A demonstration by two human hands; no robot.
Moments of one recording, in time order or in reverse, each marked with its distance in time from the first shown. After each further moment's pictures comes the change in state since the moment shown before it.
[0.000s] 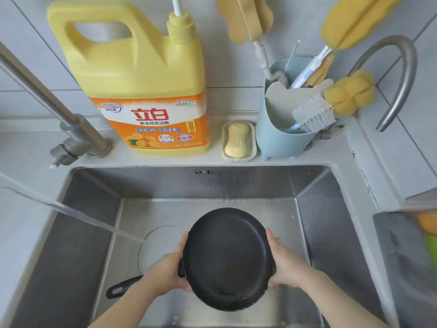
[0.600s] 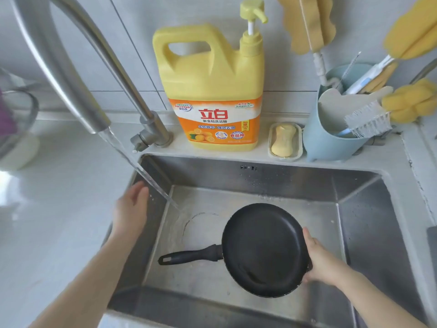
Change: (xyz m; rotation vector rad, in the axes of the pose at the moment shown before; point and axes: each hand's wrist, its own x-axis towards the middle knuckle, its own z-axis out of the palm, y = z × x) left_hand -0.122 -0.001 -0.141 -0.427 1.051 -0.230; right_hand 0.000 -0.001 -0.006 -0.087 -0.006 -0.001
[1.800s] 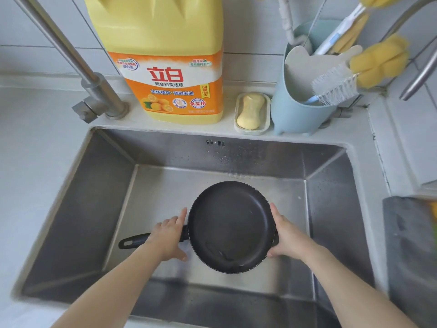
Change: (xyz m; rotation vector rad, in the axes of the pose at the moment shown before) left_hand -0.075 -0.060 0.154 0.930 -0.891 0.345; right_hand 0.001 0.011 0.000 0.010 0.041 -0.079
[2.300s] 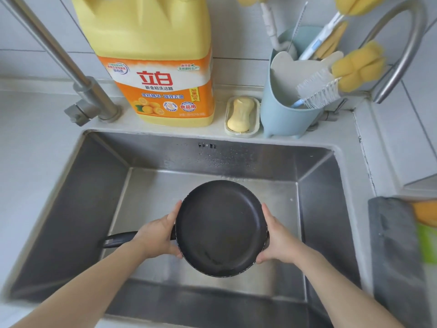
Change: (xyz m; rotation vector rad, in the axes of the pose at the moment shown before) left_hand -0.001 -0.008 -0.015 -0.176 0.066 0.074; right_hand -0.011 -0.009 -0.001 0.151 0.015 -0.032
